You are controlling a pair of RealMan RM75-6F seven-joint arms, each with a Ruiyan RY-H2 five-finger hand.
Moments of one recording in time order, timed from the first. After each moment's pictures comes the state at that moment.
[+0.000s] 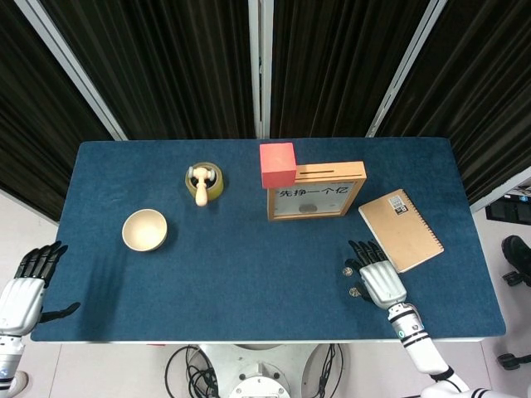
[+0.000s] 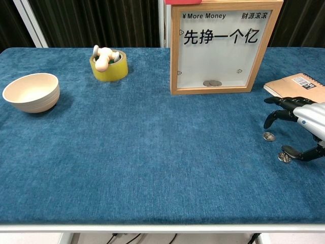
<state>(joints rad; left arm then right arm) -0.09 -1.17 0.02 -1.43 1.58 1.49 -0.21 0.36 -1.58 -0.03 -1.31 -1.45 1.19 -0.21</state>
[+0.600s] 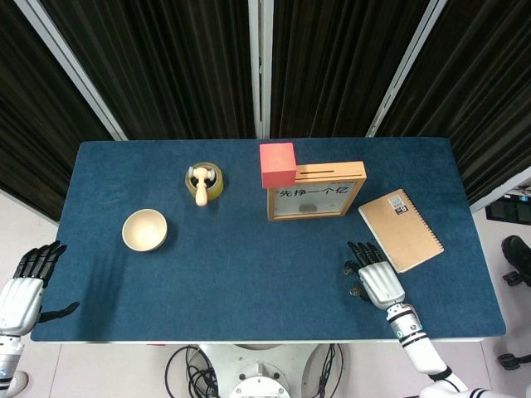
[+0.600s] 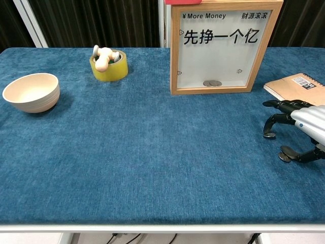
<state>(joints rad) -0.09 -1.17 0.02 -1.43 1.58 1.49 -0.22 0.36 -1.59 -0.02 -1.30 -1.46 1.17 -0.22</state>
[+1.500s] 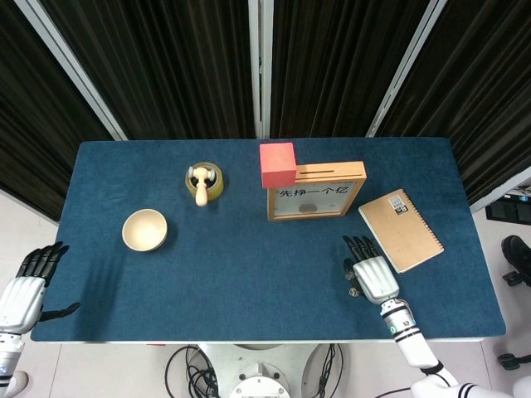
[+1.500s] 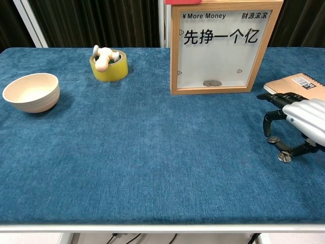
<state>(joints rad) -0.10 -1.18 0.02 -1.38 1.58 1.46 -0.28 0.37 -1.65 0.02 -1.22 -1.48 1.19 -0.25</state>
